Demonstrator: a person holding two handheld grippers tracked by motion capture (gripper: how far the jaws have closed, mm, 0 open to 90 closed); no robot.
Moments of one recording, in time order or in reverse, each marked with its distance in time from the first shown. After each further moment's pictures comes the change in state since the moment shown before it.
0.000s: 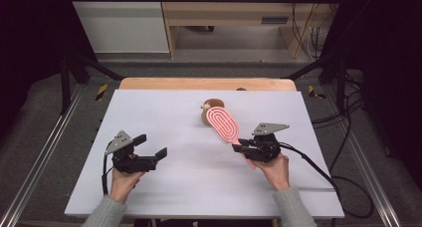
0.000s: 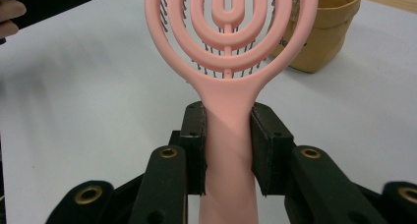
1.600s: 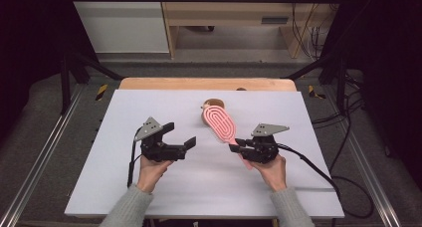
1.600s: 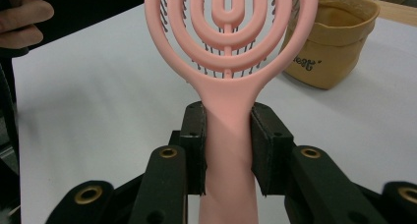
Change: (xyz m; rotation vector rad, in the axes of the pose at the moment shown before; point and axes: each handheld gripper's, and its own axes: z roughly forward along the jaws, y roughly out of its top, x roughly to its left) left arm -0.054 0.040 0.050 -0.032 -0.084 0.011; right arm 0.006 0.000 0.002 -0.062 0.037 0.003
